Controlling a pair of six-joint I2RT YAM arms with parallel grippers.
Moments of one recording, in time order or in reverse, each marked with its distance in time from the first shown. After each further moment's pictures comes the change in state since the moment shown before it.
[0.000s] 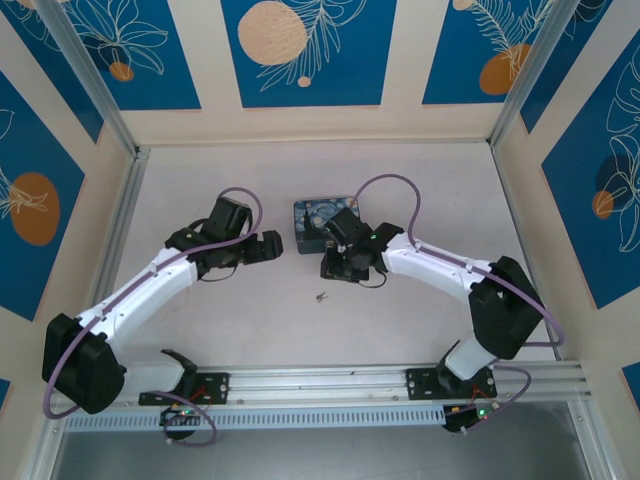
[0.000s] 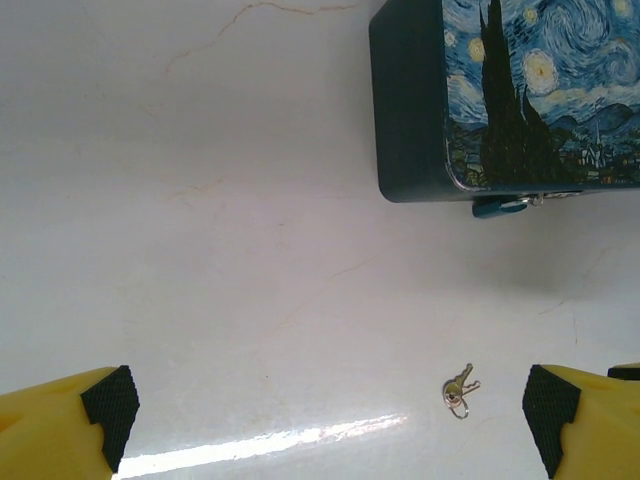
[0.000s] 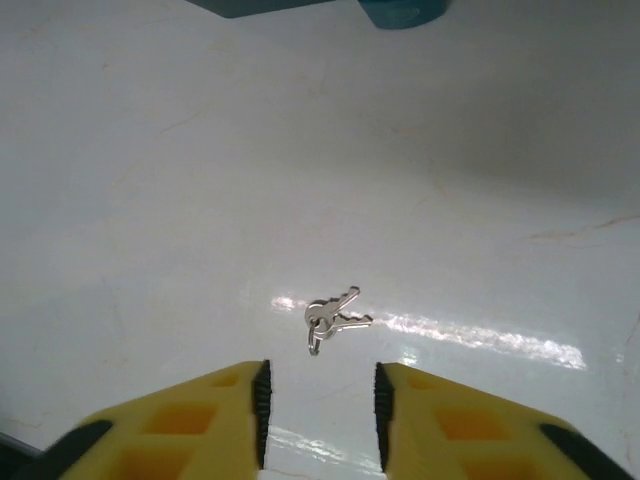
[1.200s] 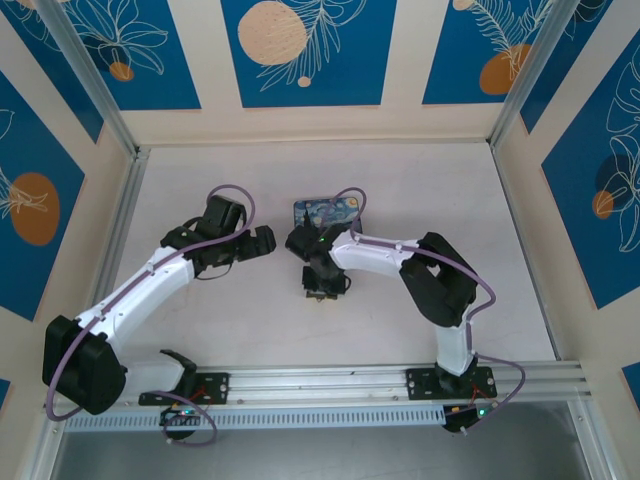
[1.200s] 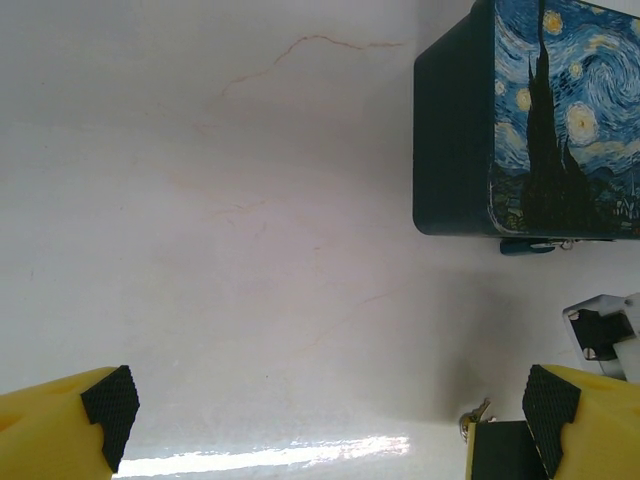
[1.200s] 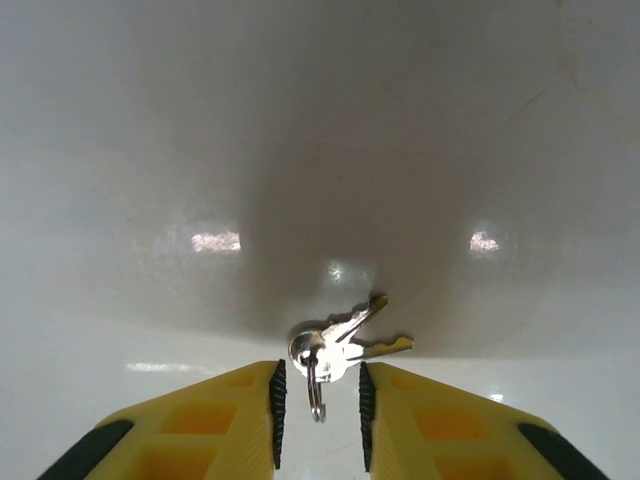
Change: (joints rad) left arm 0.047 -0.003 -0.001 -0.002 -0.033 -0.025; right arm 0.129 0.369 0.235 -0.195 0.052 0.139
